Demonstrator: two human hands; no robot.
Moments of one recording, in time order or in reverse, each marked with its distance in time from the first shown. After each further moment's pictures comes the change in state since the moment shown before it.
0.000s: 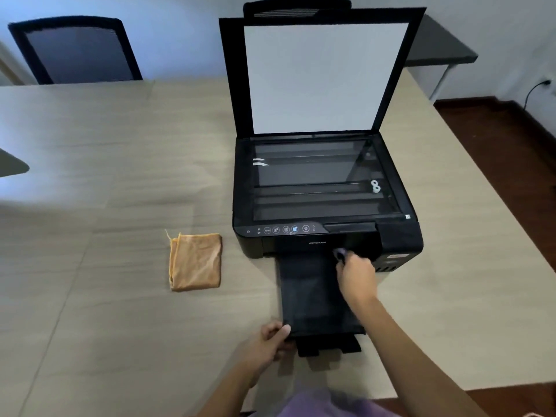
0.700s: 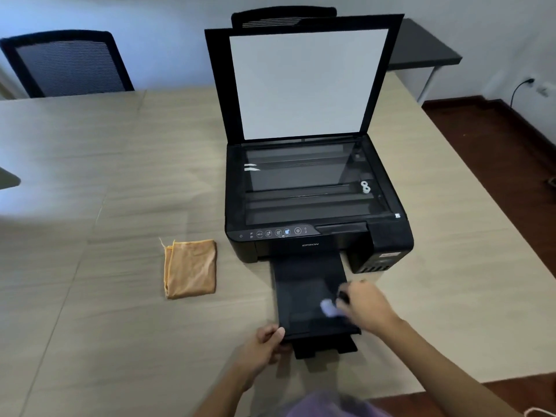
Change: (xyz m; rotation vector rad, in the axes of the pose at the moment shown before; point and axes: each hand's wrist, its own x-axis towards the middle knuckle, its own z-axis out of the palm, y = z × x) left_hand 0.008 -0.005 -0.004 0.086 -0.068 0.021; right_hand -0.037 0.031 -0.019 -0.139 -0.369 -0.238
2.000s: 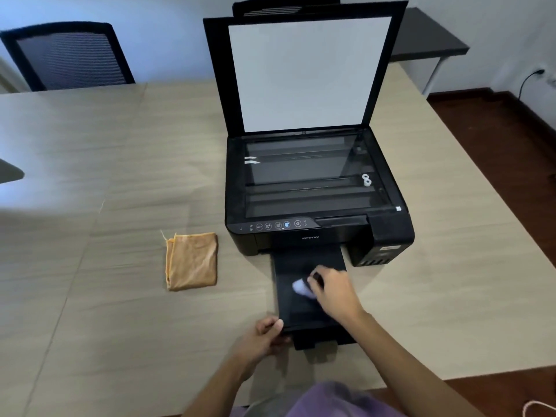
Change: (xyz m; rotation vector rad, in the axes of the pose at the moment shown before) left_hand -0.004 0.006 -0.001 -0.080 -0.030 -0.039; right_hand 0.016 -0.039 0.020 0.251 0.110 -0.011
